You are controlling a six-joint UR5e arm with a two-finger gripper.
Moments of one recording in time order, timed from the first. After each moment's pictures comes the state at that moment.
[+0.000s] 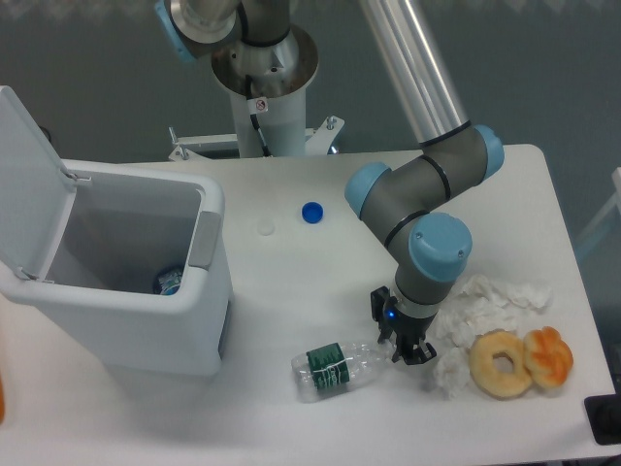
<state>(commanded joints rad) 2.58 -2.18 -1.54 -0.90 1.43 1.55</state>
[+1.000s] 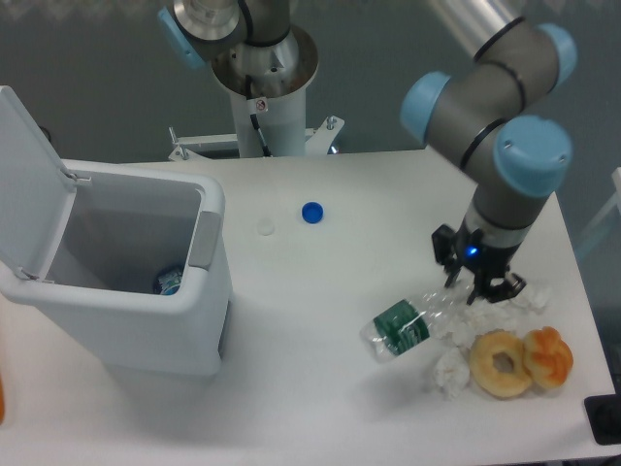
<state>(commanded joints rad) 2.74 -2.02 -1.31 -1.34 1.52 1.52</state>
